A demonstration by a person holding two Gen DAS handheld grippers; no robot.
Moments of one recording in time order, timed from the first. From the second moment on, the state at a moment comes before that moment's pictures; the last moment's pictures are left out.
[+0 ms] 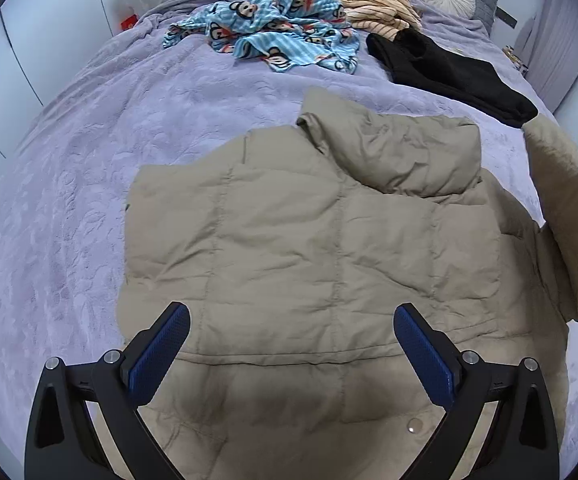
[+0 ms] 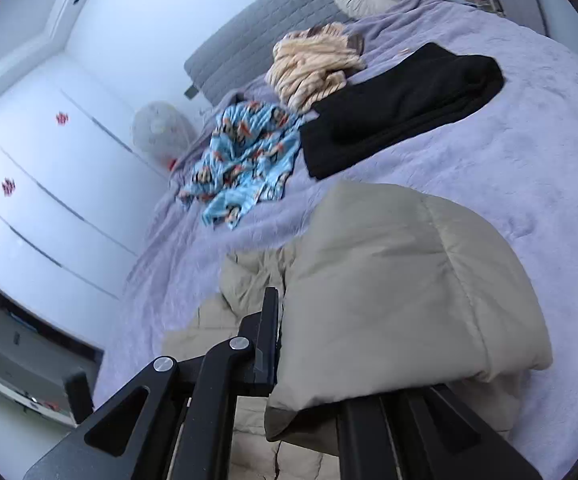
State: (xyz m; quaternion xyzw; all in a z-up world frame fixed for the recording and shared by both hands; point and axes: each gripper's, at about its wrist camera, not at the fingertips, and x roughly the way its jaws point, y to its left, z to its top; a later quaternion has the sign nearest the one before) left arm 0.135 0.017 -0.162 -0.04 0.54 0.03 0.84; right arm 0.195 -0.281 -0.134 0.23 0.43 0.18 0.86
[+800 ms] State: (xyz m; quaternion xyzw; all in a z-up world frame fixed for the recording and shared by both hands) left arm 0.170 0.034 -0.197 -0.11 0.55 -0.01 0.83; right arm 0.169 -0.298 -0.198 0.31 0.50 0.05 0.81
